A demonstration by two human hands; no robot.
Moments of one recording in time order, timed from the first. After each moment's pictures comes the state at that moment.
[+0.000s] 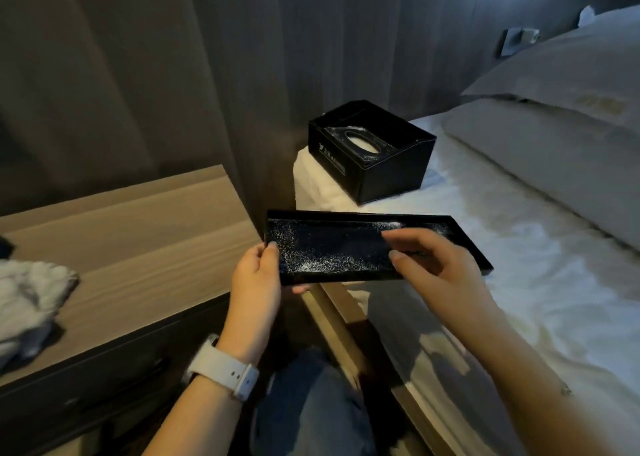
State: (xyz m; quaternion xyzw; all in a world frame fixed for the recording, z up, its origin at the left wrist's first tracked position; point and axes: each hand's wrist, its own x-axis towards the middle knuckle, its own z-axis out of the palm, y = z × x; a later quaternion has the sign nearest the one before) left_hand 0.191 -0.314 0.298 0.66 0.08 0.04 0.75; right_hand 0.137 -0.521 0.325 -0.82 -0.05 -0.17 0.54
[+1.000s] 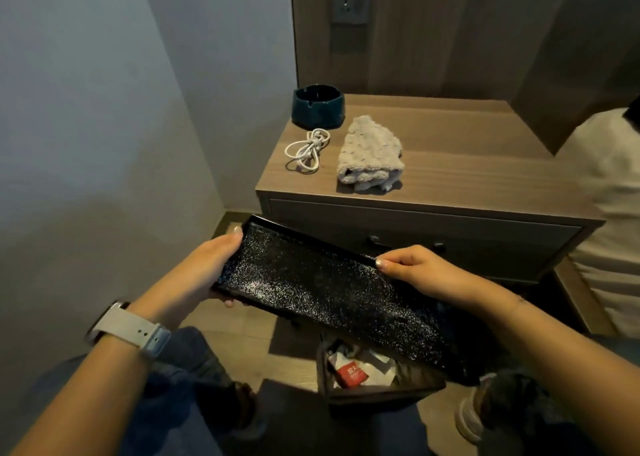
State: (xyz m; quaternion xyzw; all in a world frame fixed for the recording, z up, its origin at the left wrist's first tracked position) left_hand -0.048 0.080 0.253 0.72 0.28 -0.01 0.63; right_hand 0.129 -0.179 0.207 -0.78 -0.35 0.32 0.40
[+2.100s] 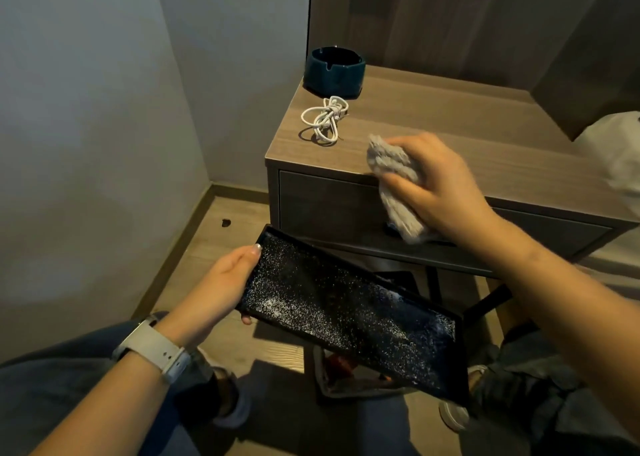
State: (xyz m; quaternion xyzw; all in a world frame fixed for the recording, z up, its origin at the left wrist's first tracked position) left_hand -0.054 0.081 0.177 0.72 0.27 0.02 0.64; right_hand 0.140 -0.123 0.267 -0.84 -0.44 -0.10 0.30
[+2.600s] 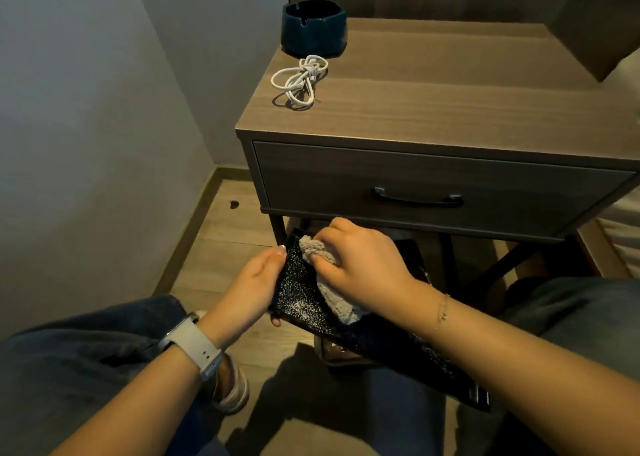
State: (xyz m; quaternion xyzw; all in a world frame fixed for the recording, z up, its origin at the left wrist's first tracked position) left_hand -0.044 0.019 0.155 0.73 0.28 0.01 0.62; right_hand 0.059 -0.117 0.171 -0.87 -0.46 0.01 0.20
